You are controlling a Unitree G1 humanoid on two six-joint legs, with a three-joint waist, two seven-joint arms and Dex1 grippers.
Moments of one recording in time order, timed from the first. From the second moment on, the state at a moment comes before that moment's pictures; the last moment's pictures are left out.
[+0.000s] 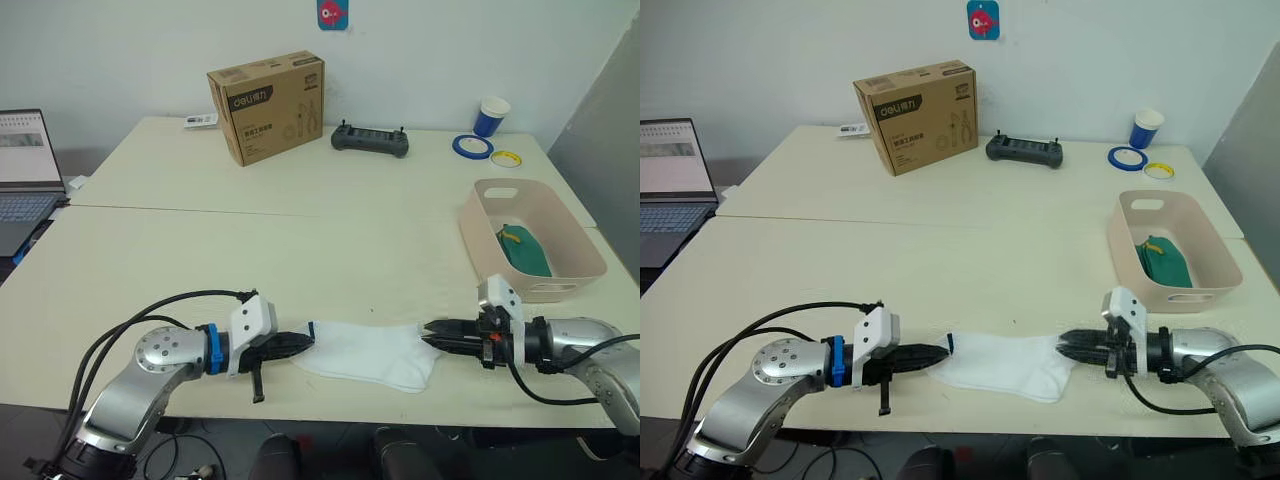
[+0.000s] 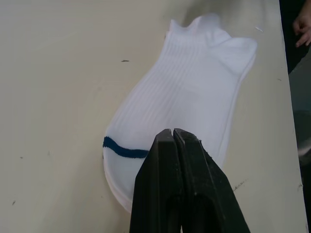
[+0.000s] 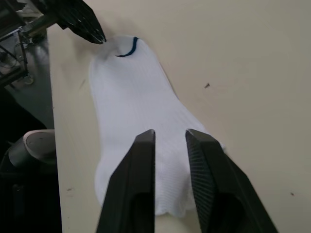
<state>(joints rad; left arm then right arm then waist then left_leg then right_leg) -0.04 0.72 -0.10 -0.35 -0.37 0.34 -1.04 -0.07 -0.83 -0.03 -0.35 0.59 0.65 1.01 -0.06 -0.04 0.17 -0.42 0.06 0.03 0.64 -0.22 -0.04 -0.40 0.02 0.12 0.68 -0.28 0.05</state>
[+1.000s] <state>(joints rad) -0.11 0.66 -0.16 -0.35 -0.34 0.30 -1.01 -0.16 -0.85 0.10 -0.26 0.53 0.82 1.00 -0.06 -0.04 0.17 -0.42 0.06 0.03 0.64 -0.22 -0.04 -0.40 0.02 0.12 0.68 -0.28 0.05</state>
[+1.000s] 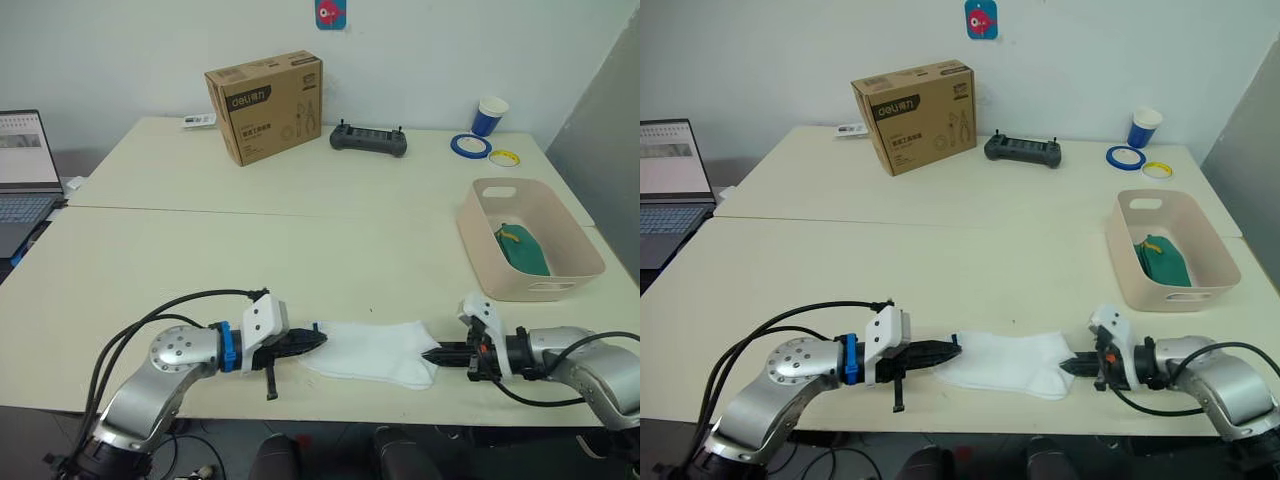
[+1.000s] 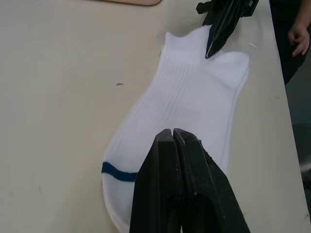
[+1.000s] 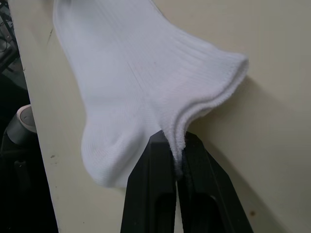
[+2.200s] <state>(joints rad) -0.29 0.56 -0.37 -0.15 -0.15 0.35 -1.01 -0.47 -0.50 0.25 -0.16 0.69 0.99 1.04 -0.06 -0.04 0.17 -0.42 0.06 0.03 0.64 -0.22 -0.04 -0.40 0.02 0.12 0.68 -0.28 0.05</state>
